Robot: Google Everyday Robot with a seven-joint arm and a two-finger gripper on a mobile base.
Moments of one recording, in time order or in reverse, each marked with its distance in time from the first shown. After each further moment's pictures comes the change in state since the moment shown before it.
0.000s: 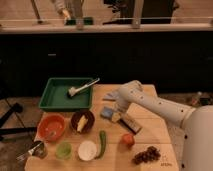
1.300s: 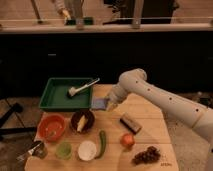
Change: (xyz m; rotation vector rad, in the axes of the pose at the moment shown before) arm -0.094 0.031 -0.106 0.088 -0.213 -0.594
